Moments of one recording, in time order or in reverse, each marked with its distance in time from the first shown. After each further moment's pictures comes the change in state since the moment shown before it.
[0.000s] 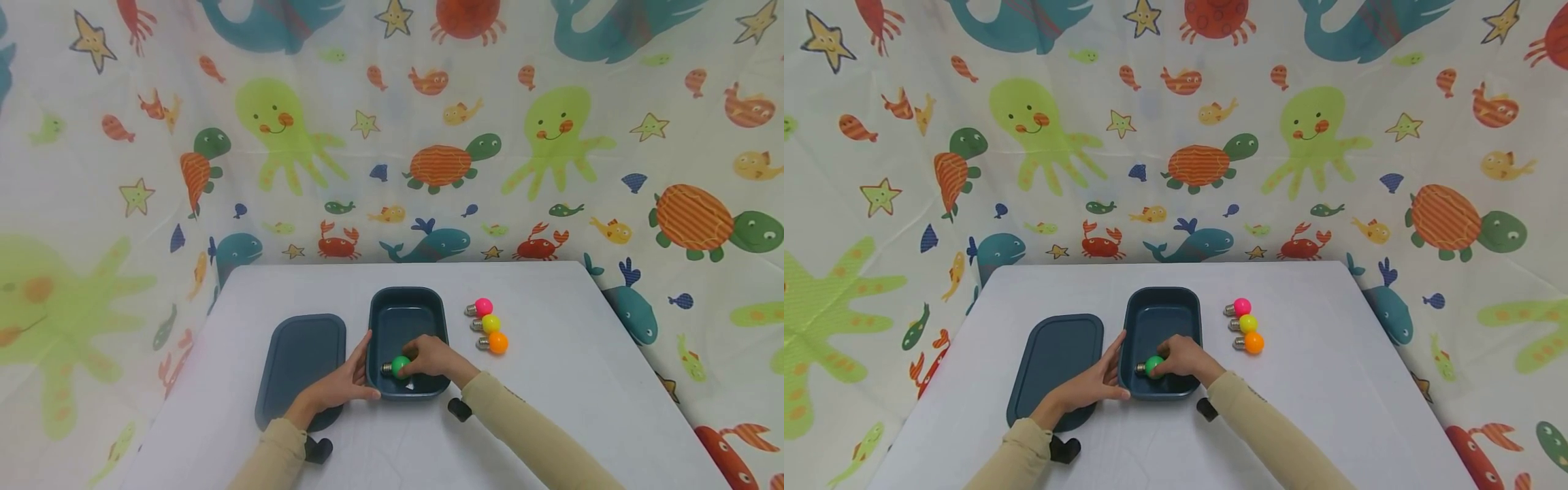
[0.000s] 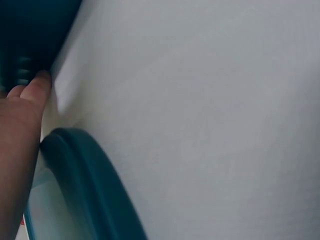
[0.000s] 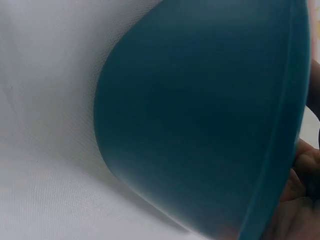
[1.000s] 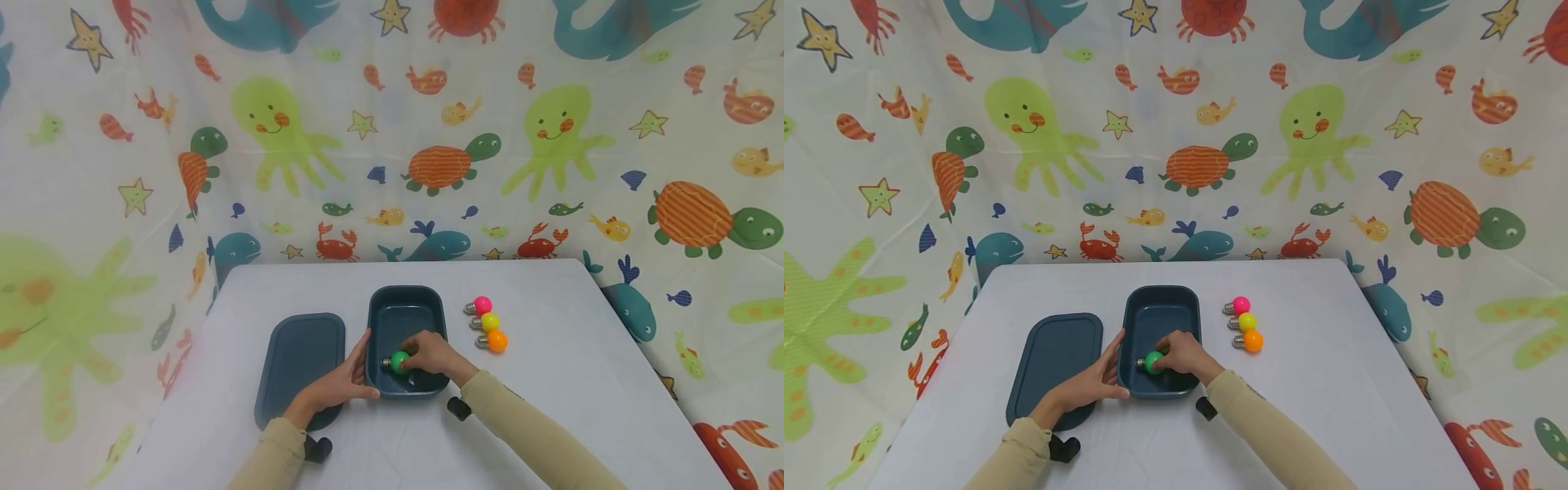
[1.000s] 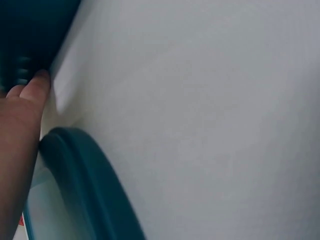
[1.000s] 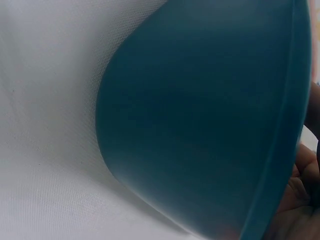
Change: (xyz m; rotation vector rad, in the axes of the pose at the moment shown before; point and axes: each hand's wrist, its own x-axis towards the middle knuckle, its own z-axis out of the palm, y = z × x) left_hand 0.000 0.002 0.000 0.005 -0.008 0.000; right_hand 0.001 -0.001 -0.003 0.024 0.044 -0.016
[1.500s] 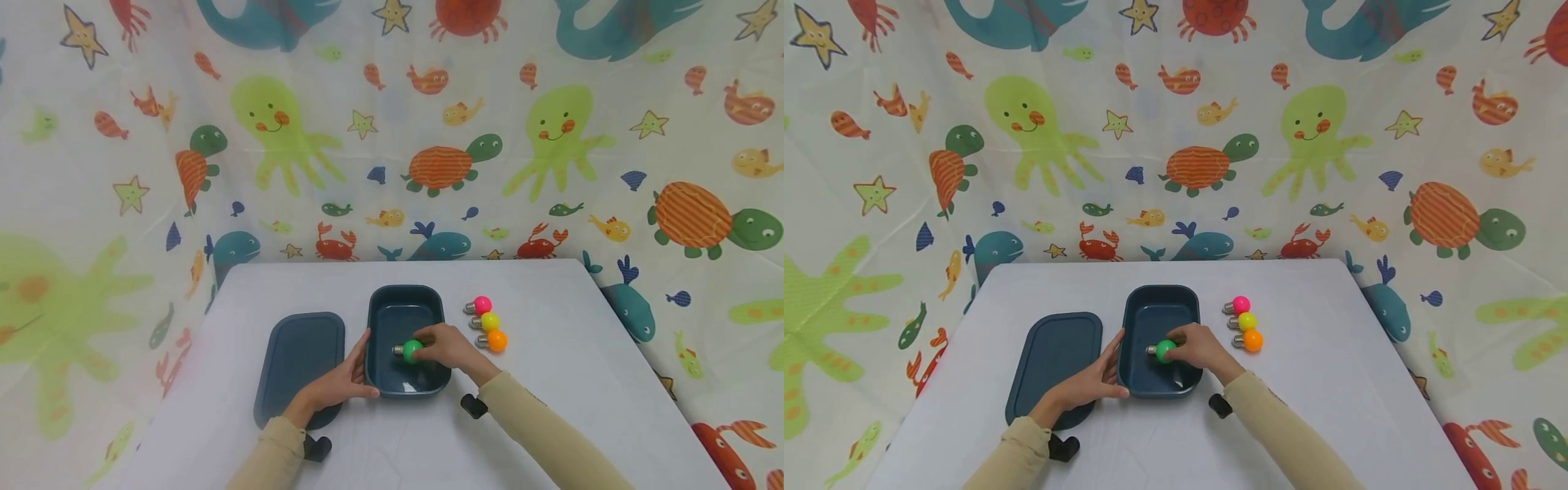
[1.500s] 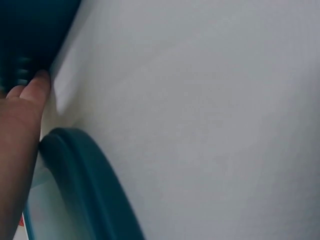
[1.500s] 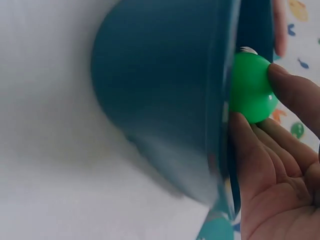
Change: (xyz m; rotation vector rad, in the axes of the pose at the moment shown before) left_hand 0.001 -0.001 -0.001 0.011 0.017 -0.009; right_hand -0.015 0.012 -0.026 0.113 0.043 0.031
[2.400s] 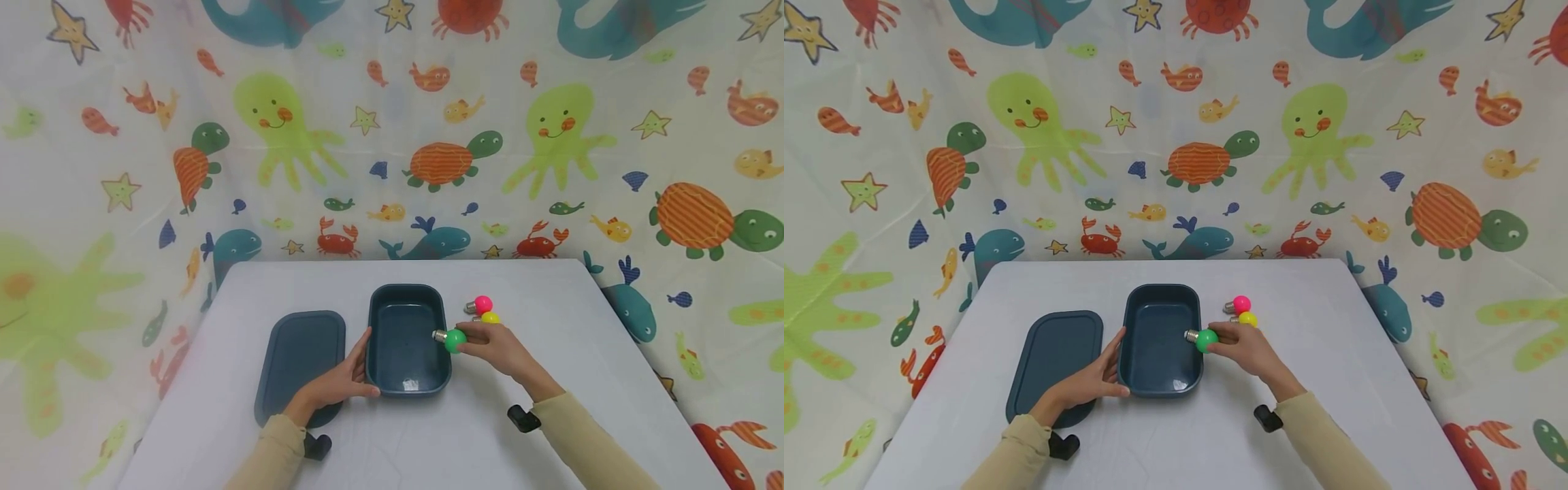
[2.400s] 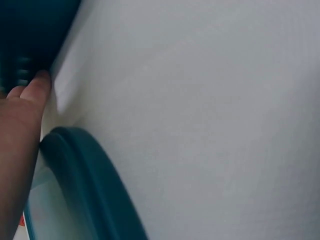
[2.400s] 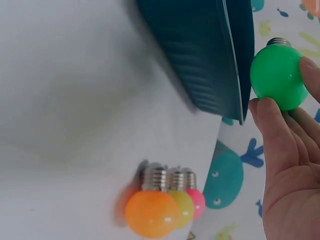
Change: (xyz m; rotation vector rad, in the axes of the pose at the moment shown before) left_hand -0.003 0.001 0.006 0.022 0.034 -0.027; right_hand -0.056 0.043 -0.045 0.184 0.152 -0.004
